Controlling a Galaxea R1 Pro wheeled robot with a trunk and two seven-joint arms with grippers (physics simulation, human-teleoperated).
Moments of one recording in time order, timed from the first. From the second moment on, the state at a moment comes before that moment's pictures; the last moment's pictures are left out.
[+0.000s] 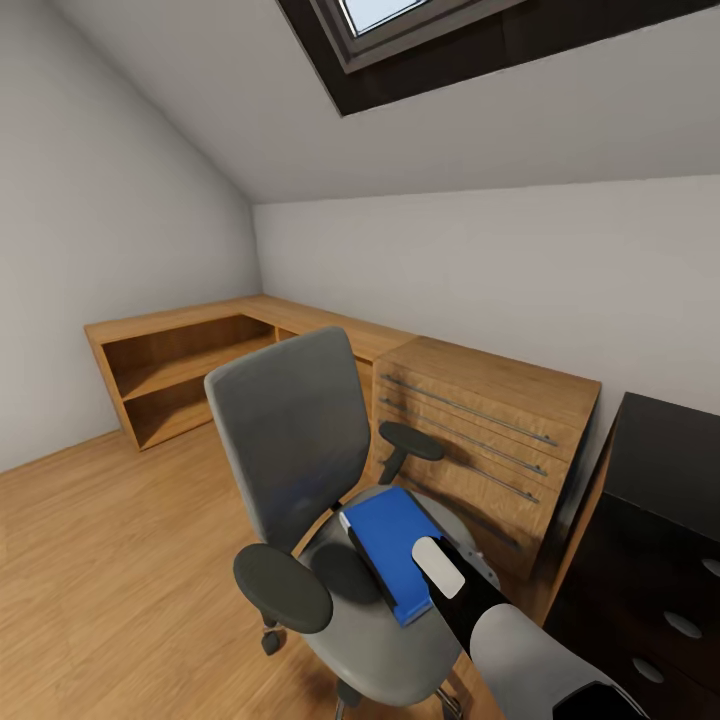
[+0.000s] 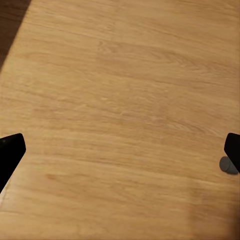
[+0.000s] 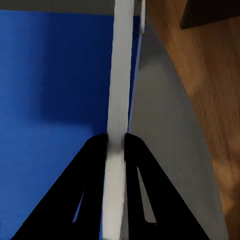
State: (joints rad) left arm 0.18 -0.05 0.49 -1.27 0.49 0.13 0.28; right arm -0.73 0.17 0.29 -0.47 -1.06 0.01 -0.93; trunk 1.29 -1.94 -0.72
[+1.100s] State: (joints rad) left arm 0.18 -0.05 0.52 -1.23 0.49 0.13 0.28; right arm -0.73 0.17 0.29 -0.47 -1.06 0.01 -0.93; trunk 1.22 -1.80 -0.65
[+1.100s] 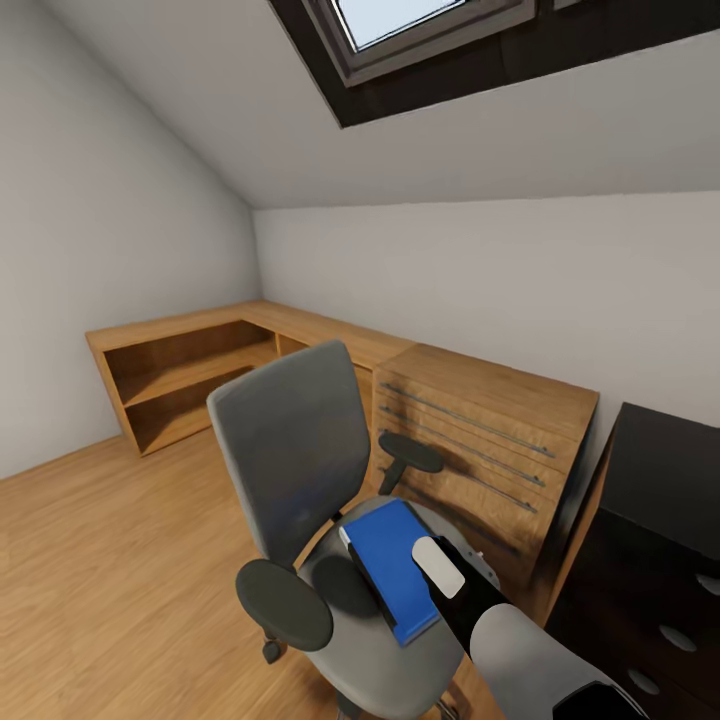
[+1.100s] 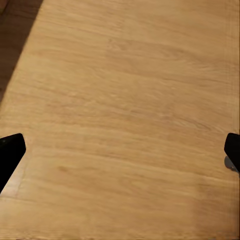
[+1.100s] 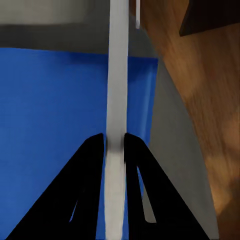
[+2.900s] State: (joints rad) left arm 0.20 -0.04 0.23 -1.18 0.31 0.04 0.19; right arm -0.40 -0.27 0.60 -1.53 -0.94 0.18 -0.84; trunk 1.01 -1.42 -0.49
